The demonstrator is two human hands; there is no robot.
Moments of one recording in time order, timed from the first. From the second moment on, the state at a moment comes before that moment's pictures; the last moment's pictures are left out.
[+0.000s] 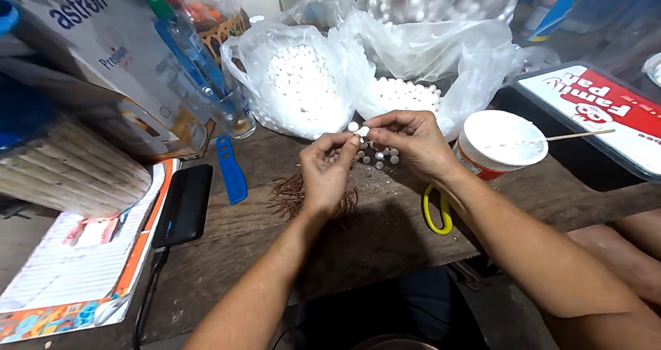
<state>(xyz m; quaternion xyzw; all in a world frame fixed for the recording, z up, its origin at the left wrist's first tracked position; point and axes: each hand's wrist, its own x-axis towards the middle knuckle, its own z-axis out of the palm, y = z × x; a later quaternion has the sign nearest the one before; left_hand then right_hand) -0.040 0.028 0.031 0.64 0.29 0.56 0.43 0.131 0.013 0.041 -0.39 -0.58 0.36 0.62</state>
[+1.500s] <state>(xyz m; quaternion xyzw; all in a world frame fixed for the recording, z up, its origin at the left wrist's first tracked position) -0.013 0.013 0.029 0.58 0.28 0.59 0.48 0.122 -0.013 0.021 -0.47 -0.72 -0.12 0.50</state>
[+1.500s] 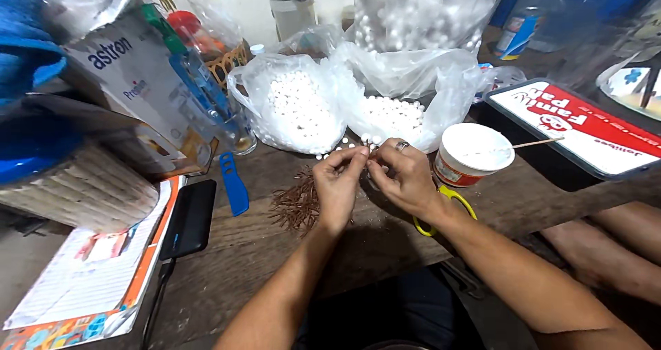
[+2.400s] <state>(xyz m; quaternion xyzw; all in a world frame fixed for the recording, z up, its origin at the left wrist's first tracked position) -0.031 0.010 0.028 0.73 0.32 0.43 0.42 0.170 -0.123 0.030 -0.77 -0.62 -0.01 0.16</state>
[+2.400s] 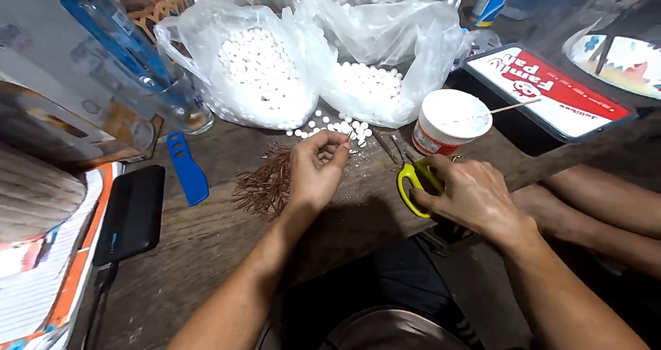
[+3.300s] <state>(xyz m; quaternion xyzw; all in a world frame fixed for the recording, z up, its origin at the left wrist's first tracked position) -0.029 0.008 0.027 0.75 0.28 0.43 0.41 0.174 -0.114 0.000 -0.57 -0.67 0.11 0.46</state>
